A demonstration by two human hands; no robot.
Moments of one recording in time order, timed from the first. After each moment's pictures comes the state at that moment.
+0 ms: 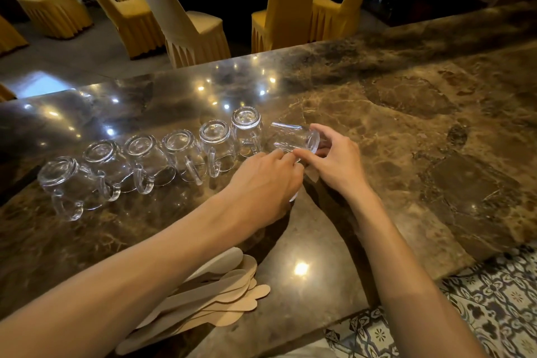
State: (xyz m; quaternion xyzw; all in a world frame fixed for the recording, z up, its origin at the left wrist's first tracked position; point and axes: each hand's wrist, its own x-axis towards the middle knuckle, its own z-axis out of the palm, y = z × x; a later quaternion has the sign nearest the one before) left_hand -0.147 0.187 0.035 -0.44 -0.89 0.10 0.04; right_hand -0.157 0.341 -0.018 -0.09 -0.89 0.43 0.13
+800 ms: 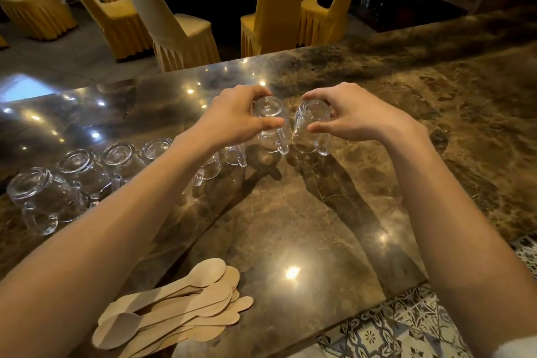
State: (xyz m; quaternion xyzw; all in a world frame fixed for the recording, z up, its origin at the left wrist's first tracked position) left_hand -0.228 0.193 0.075 -0.26 -0.92 -0.28 -0.03; right_hand -0.192 0.396 0.073 0.06 -0.98 0.17 0.00
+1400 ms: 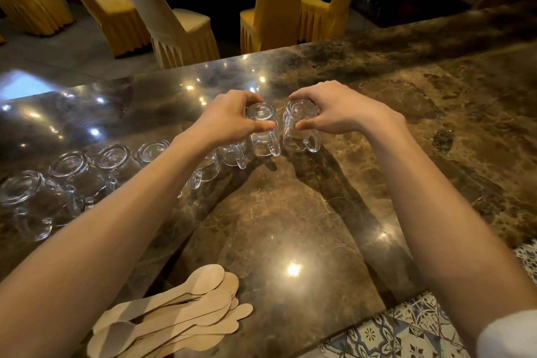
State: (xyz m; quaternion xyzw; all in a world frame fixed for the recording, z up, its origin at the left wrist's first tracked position) left_hand -0.255 0.191 0.053 -0.22 -0.93 -0.28 -0.08; right_hand -0.226 0.389 0.061 0.09 -0.98 0.15 -0.03
